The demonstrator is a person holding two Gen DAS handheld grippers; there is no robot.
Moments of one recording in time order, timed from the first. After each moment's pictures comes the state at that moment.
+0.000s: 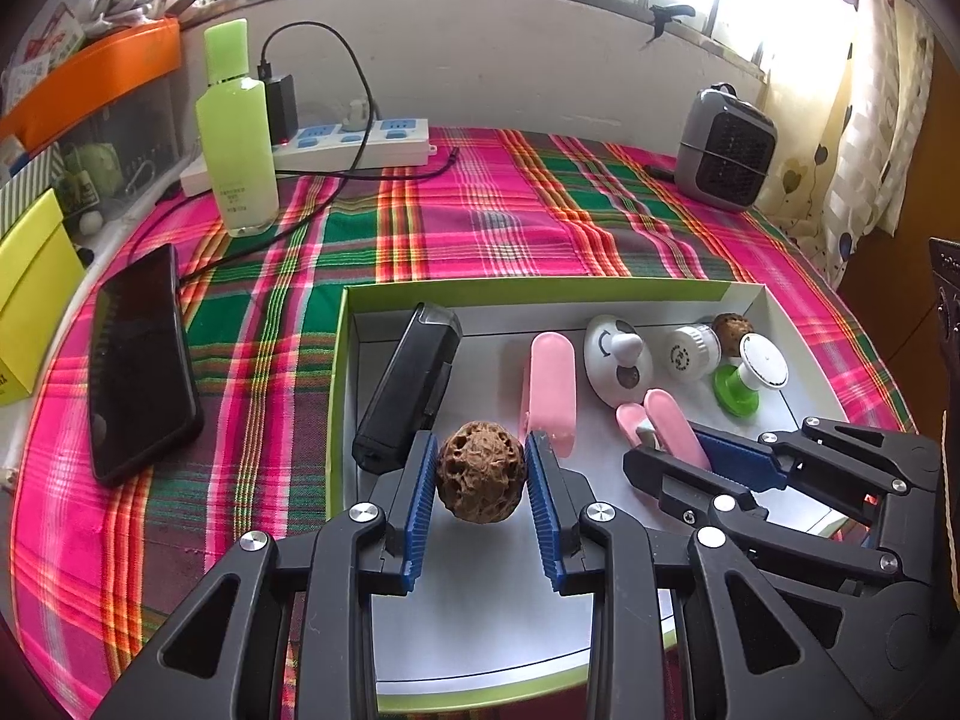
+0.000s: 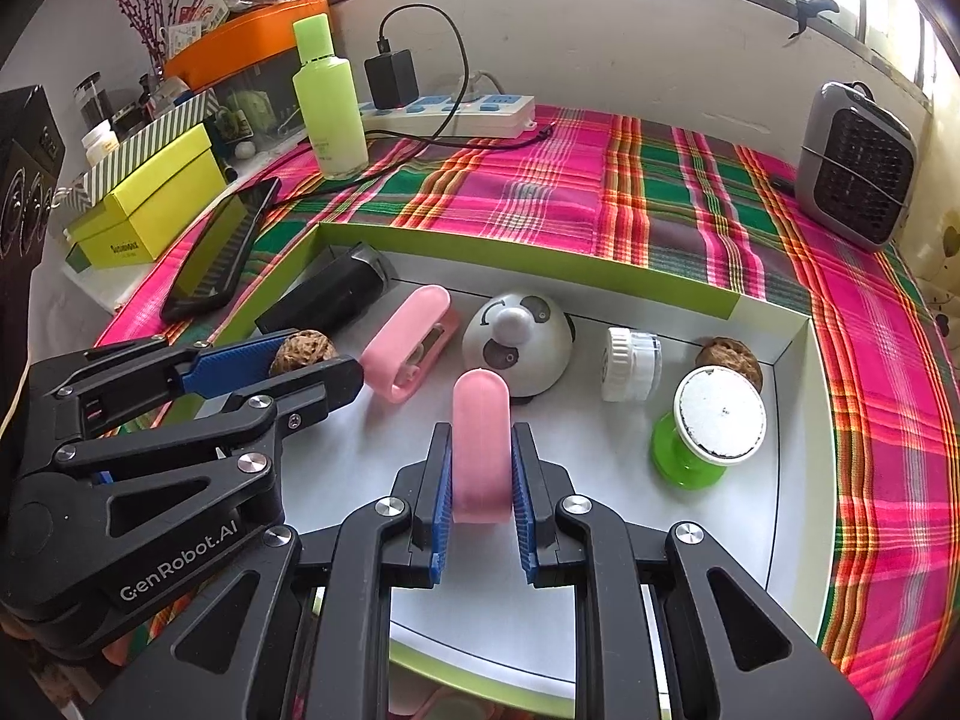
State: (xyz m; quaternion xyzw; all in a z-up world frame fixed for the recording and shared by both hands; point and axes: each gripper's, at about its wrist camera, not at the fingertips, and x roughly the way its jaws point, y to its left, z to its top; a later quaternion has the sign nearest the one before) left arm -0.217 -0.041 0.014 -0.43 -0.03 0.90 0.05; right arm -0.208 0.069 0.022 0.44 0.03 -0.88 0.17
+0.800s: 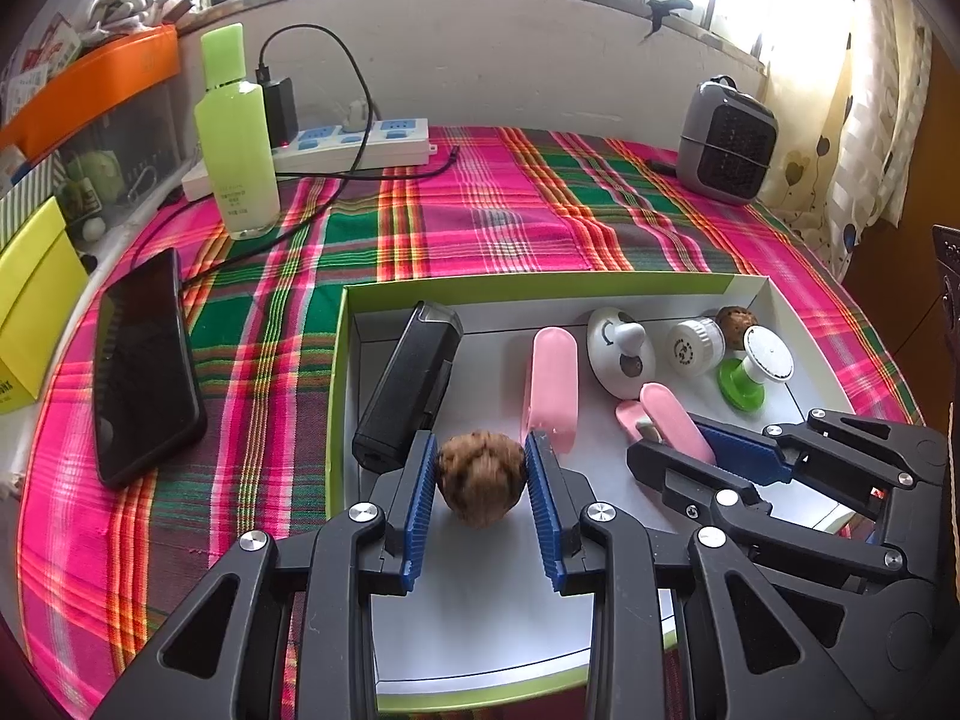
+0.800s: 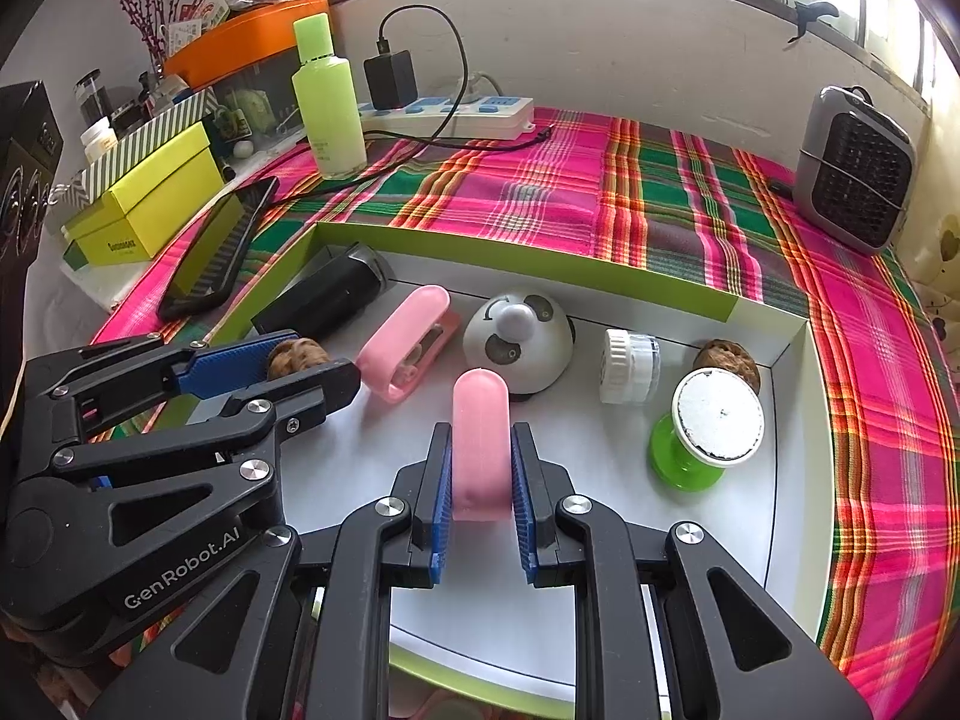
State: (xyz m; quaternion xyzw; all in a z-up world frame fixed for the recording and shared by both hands) left arm -0.216 -0.040 0.014 -0.43 -0.03 0.90 0.05; right arm -0.207 0.068 0.021 0.44 0.04 -0.88 0.17
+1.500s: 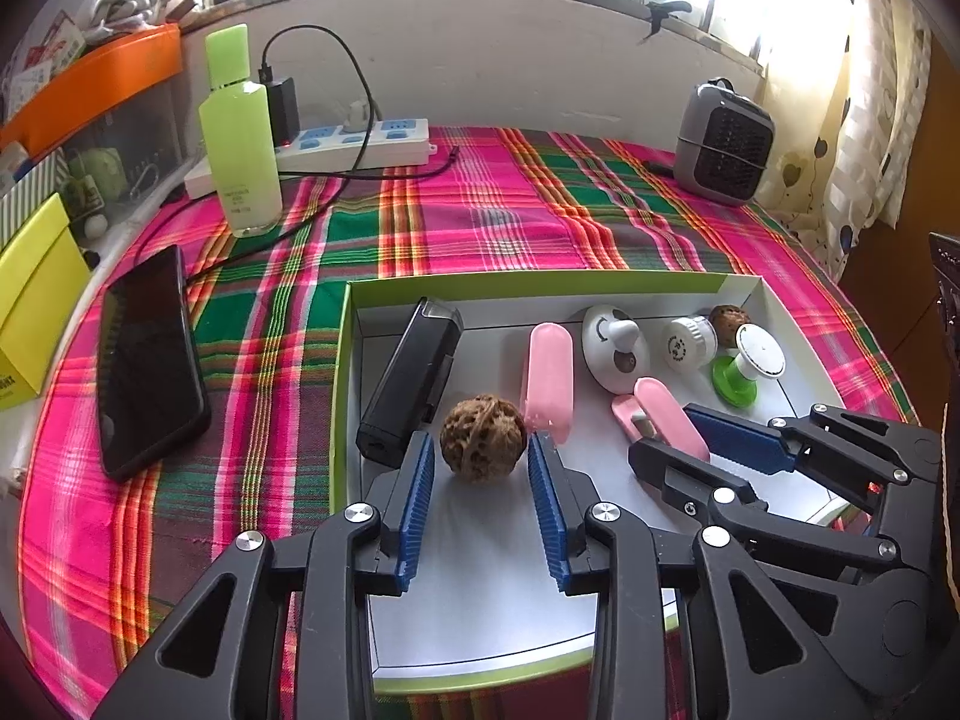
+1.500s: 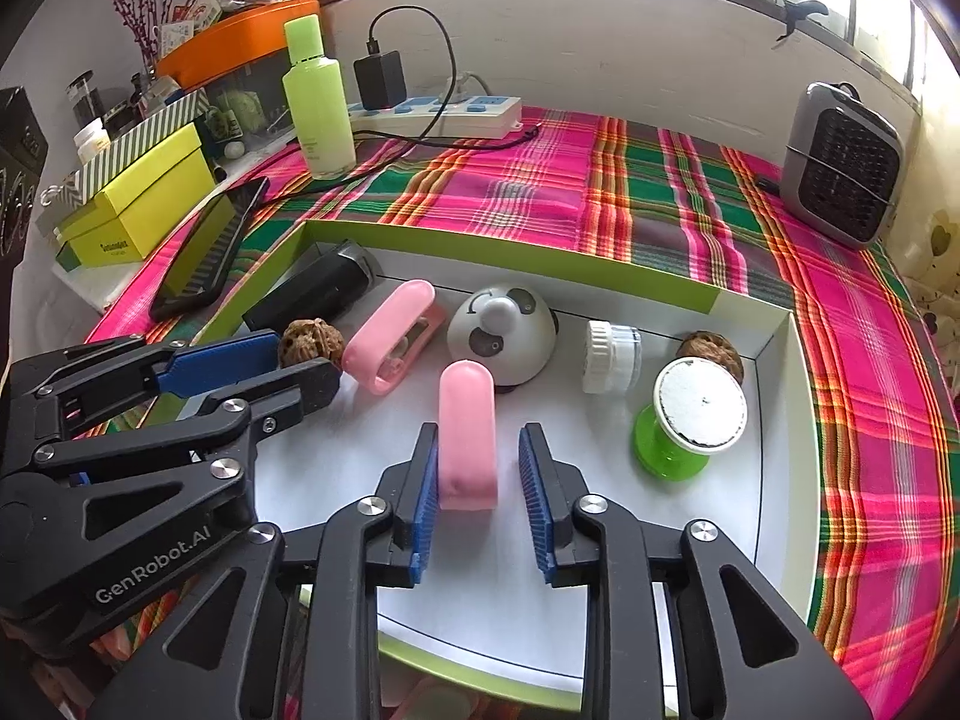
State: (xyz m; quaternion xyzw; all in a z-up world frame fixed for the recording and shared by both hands) left arm -0.213 -0.039 0.015 -0.43 -0.03 0.90 0.05; right arm -0.205 0.073 0.021 0.44 0.04 -0.88 0.15
